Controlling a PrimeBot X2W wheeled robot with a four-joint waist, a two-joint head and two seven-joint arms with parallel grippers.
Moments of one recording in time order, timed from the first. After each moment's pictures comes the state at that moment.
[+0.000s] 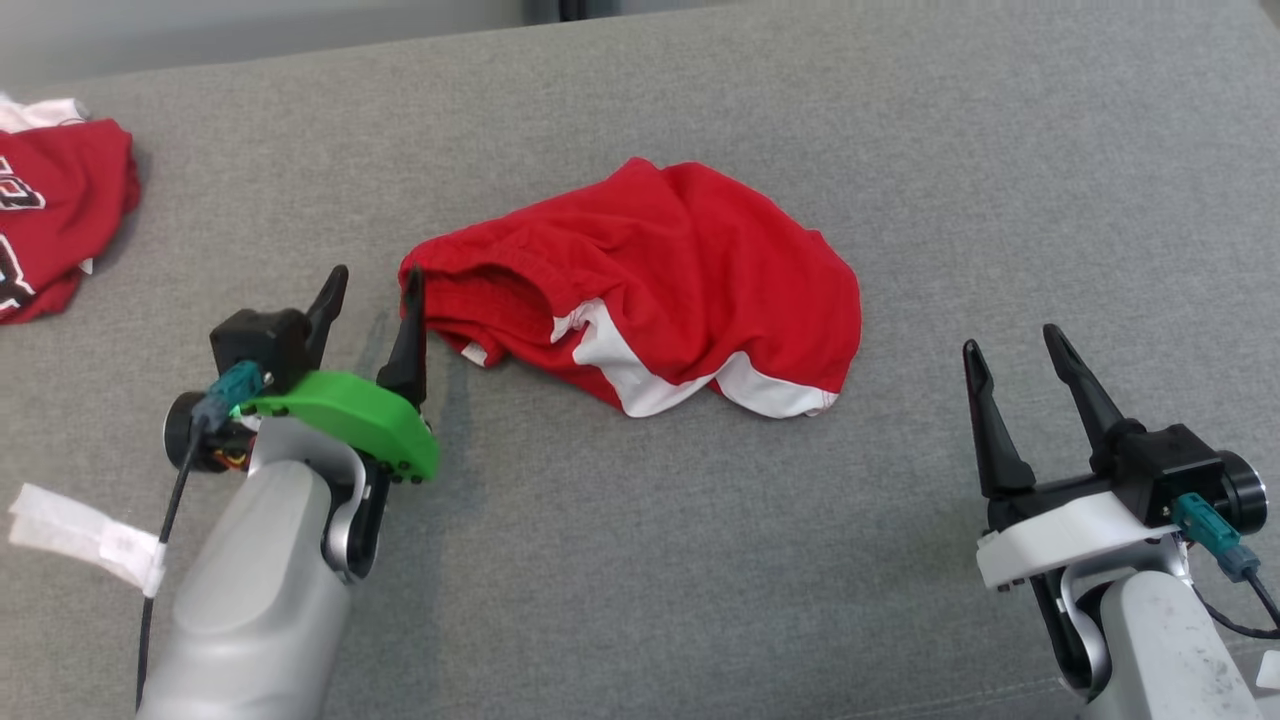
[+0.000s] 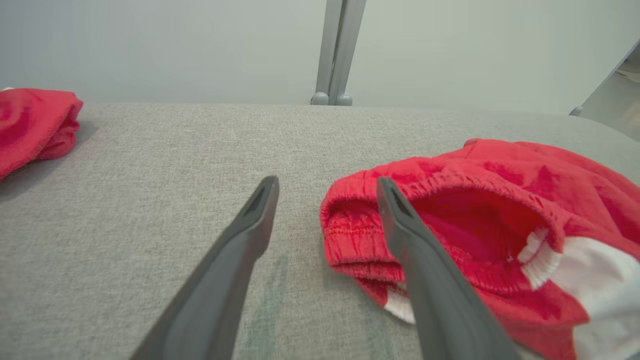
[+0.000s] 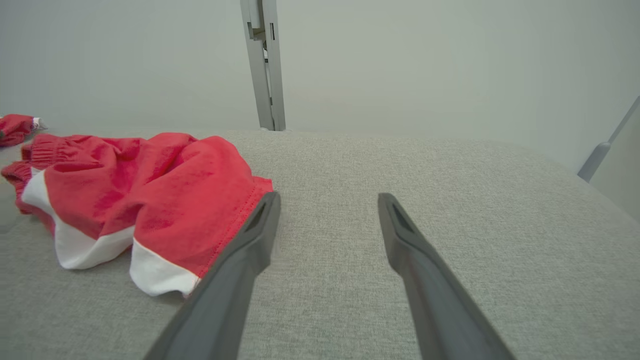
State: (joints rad) left arm -0.63 0.17 -0.40 0.74 -0.54 -0.09 -0.26; right arm -0.19 -0.05 -0.03 0.15 0.07 0.13 -0.26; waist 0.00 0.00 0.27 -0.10
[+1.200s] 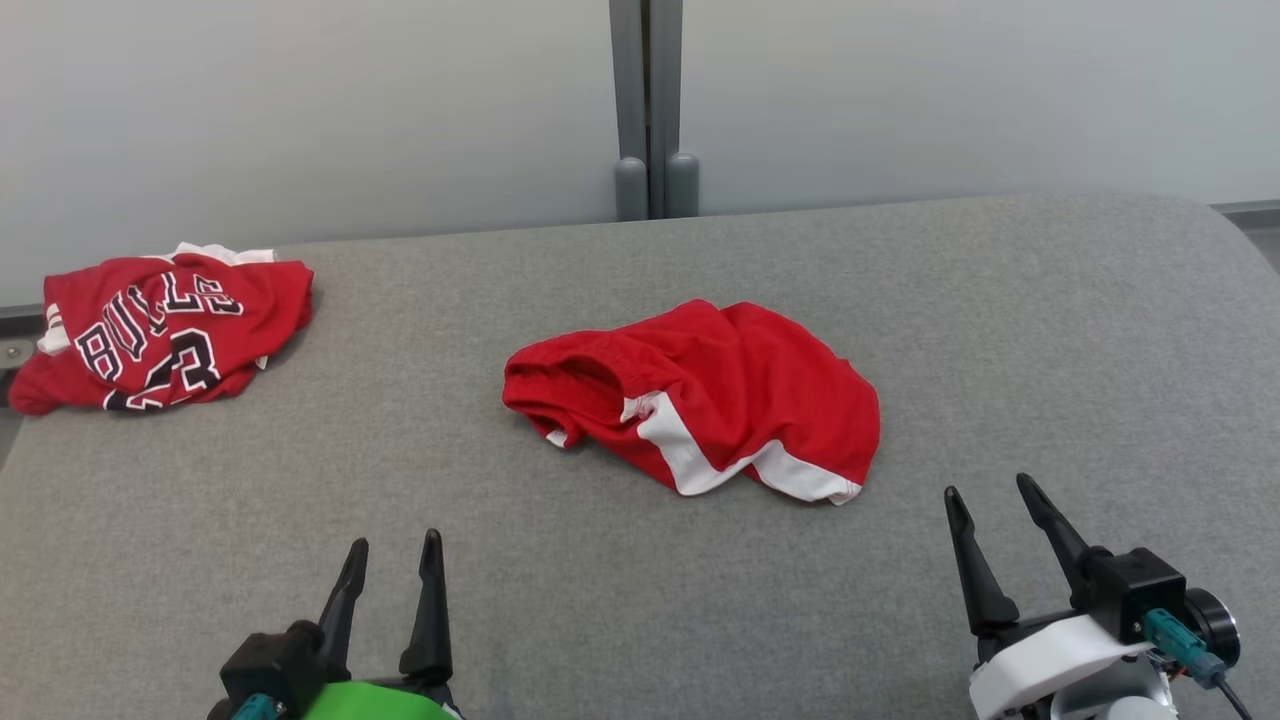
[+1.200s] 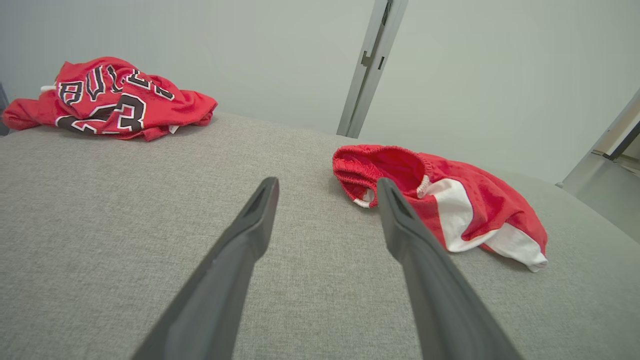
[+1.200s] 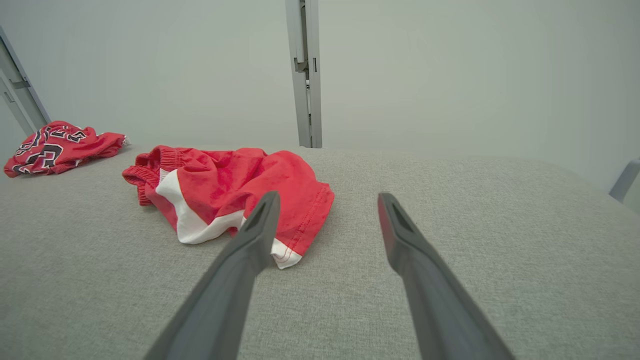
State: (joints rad) left arm 0.05 0.05 -0.15 0.23 -0.38 -0.11 -0.26; right arm -0.01 -0.05 0.00 0.19 0.10 0.13 -0.26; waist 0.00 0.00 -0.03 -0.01
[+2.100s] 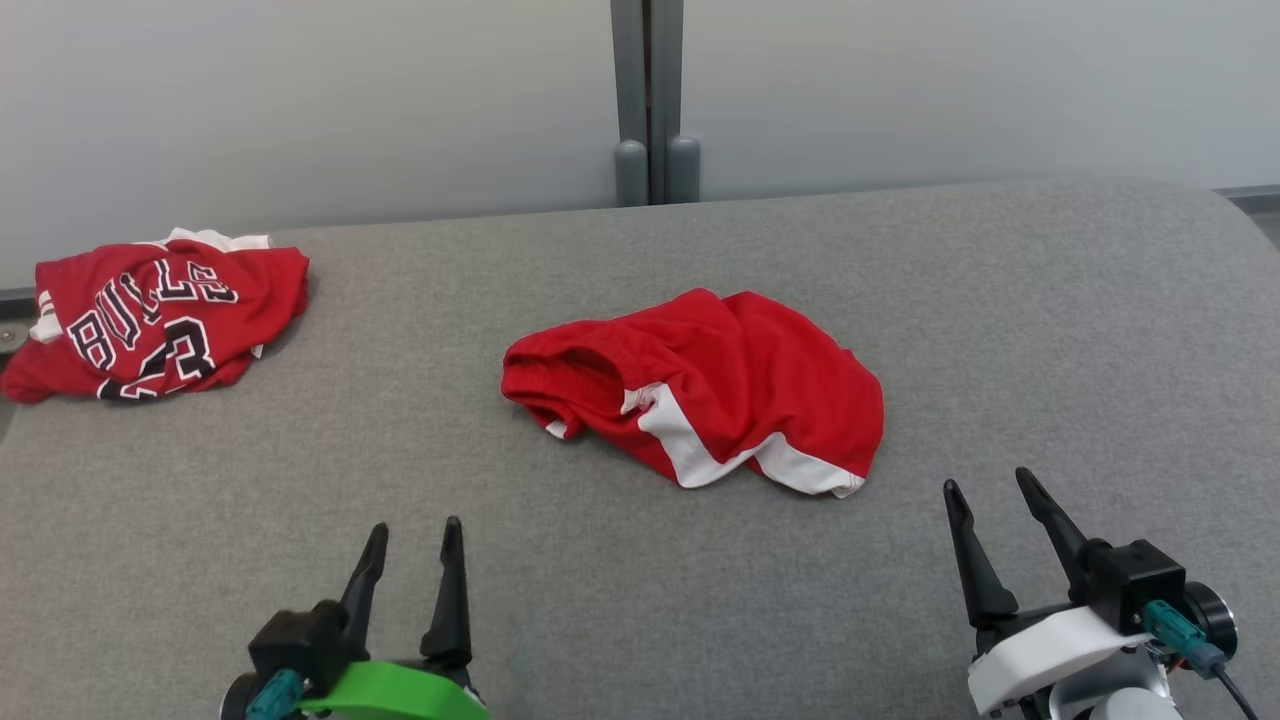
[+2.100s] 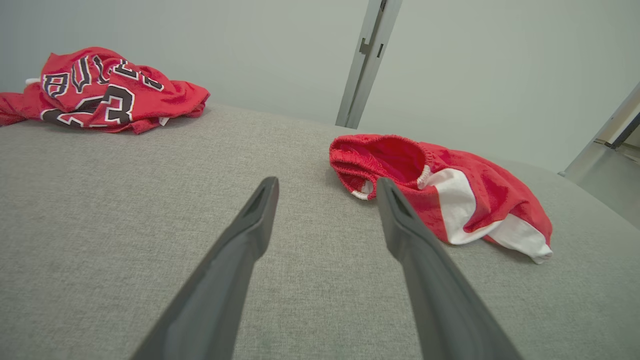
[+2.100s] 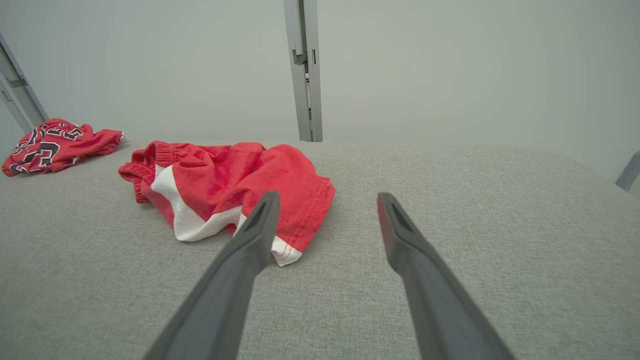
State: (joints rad) left arm 0.02 0.05 -0.18 0.26 -0.37 -0.10 -0.26; right arm -0.02 -0.05 0.00 0.21 0.11 0.13 -0.26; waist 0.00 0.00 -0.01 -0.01
